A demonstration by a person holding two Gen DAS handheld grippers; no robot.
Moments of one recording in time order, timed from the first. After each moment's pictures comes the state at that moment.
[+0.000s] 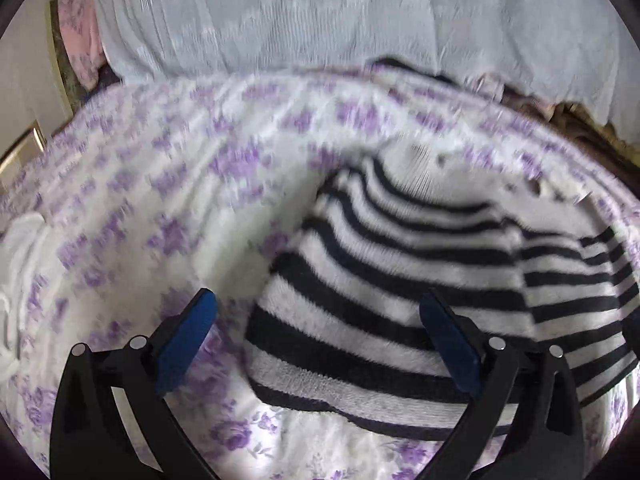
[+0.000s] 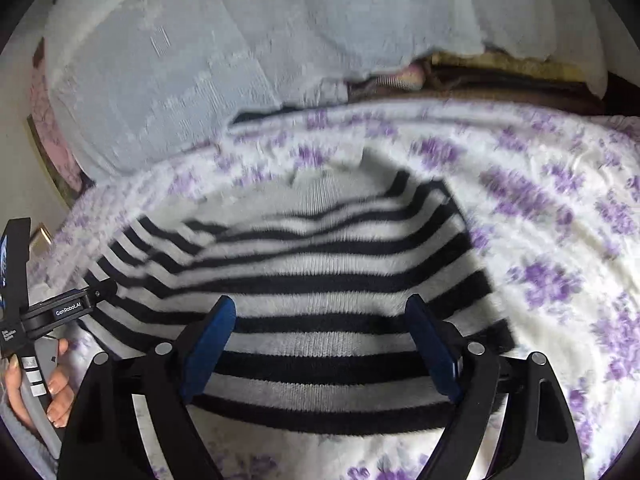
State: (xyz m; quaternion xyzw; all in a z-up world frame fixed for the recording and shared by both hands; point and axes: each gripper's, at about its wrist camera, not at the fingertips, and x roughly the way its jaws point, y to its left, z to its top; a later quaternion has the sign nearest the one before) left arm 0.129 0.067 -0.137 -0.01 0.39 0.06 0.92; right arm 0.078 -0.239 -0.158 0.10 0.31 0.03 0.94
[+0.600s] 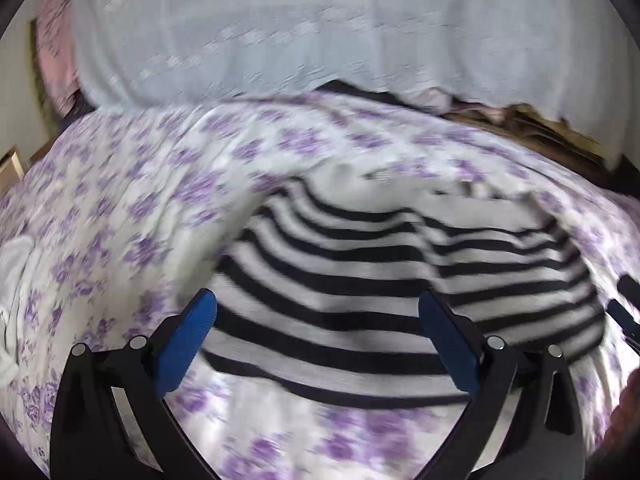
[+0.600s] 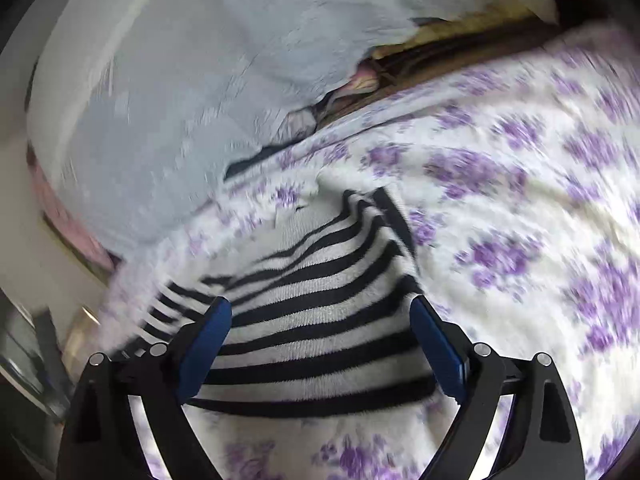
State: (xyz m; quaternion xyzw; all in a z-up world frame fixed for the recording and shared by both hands) left arm 0.095 0.027 -0.114 0.00 0.36 -0.01 0.93; right arm 0.046 -0.325 -0.162 0.32 0.29 0.07 0.90
